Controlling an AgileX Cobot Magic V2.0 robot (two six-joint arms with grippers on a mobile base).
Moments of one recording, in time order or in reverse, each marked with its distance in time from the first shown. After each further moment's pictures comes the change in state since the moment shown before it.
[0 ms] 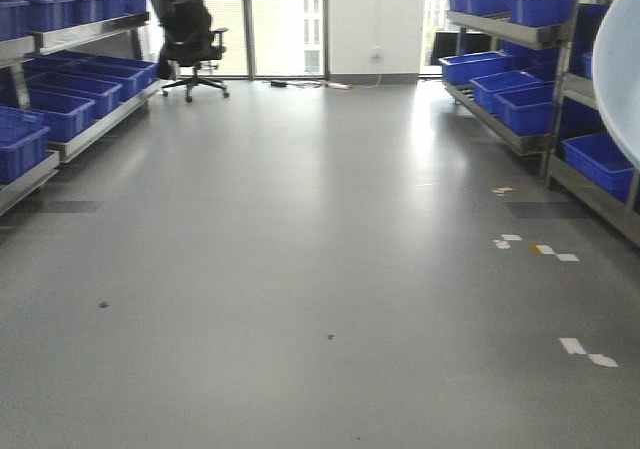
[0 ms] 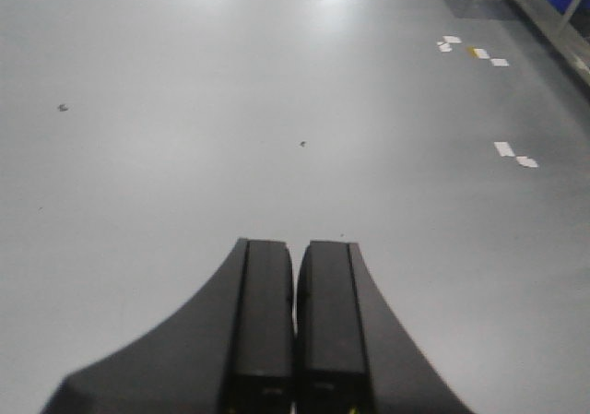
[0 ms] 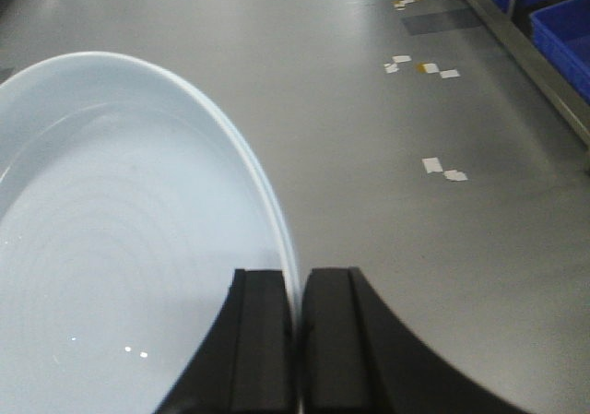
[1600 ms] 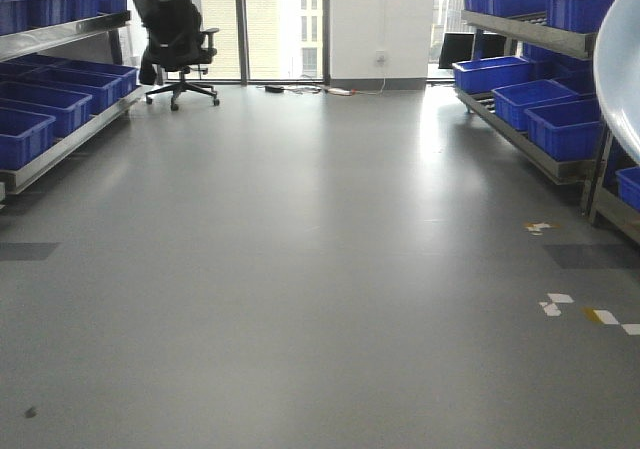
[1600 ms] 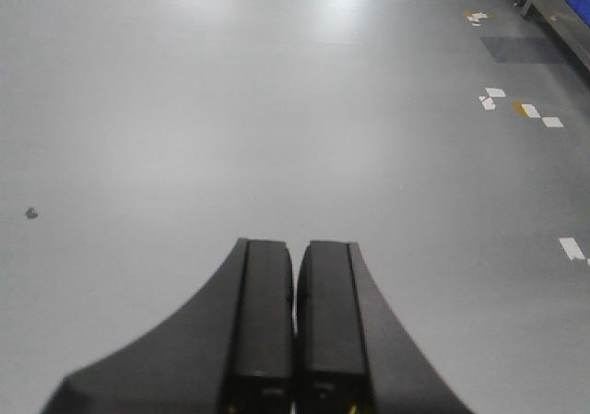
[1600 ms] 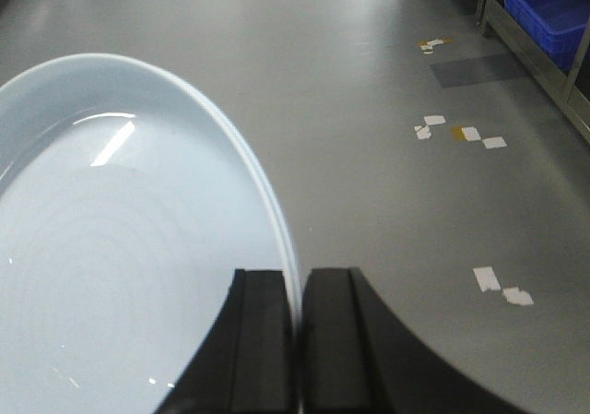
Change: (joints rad) left arm 0.000 0.014 0.000 0.000 0.000 0.000; right arm 0.000 -0.004 0.000 0.000 0.000 0.000
